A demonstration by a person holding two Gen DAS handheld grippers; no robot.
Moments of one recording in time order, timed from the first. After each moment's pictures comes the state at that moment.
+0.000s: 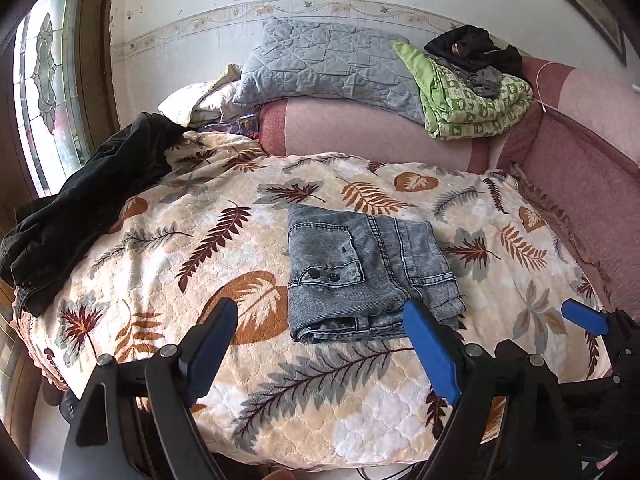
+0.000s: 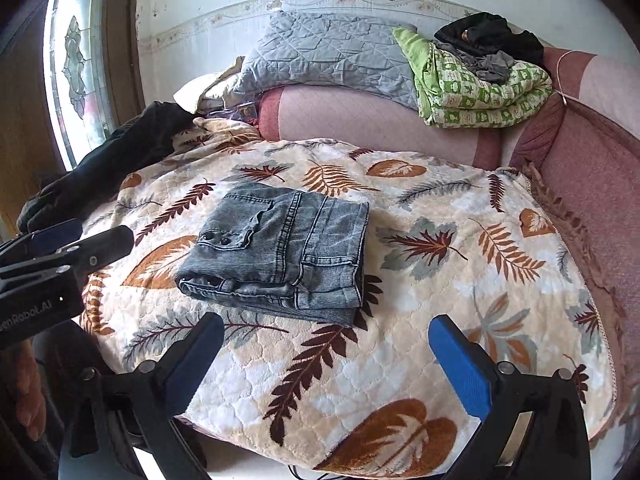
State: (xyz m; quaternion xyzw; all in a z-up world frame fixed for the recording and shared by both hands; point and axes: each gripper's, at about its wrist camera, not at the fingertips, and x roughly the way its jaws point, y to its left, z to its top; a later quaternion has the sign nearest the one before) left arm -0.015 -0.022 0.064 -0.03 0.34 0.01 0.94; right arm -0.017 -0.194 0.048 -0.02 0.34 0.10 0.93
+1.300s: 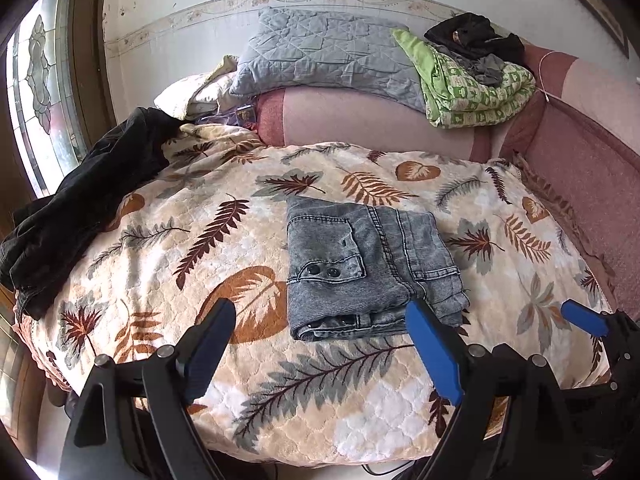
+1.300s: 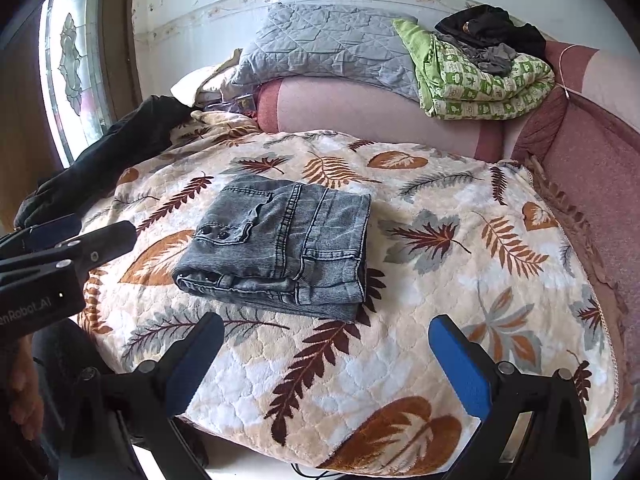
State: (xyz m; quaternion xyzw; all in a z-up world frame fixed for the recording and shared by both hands) left arm -0.002 -0.025 0.058 -0.02 0.36 0.01 0.93; right arm -0.010 -0.191 0.042 -0.02 0.35 0.11 0.93
